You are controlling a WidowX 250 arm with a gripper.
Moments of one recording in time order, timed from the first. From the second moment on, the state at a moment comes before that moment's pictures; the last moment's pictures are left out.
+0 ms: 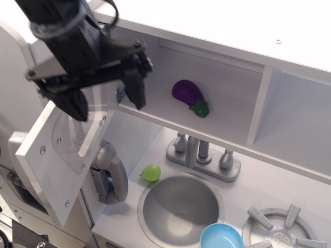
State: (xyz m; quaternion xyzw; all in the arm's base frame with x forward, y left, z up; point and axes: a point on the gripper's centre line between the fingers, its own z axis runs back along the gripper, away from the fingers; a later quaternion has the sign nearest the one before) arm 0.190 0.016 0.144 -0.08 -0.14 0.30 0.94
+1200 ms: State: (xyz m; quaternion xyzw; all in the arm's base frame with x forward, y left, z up) arm 0.173 0.033 0.126 -0.03 -0.13 0.25 0.96
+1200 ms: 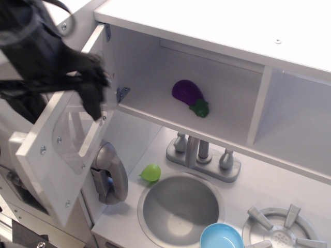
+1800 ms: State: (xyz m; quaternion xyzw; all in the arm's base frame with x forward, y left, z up) arm 0.208 -0.018 0.120 -0.06 -0.12 0.29 0.95
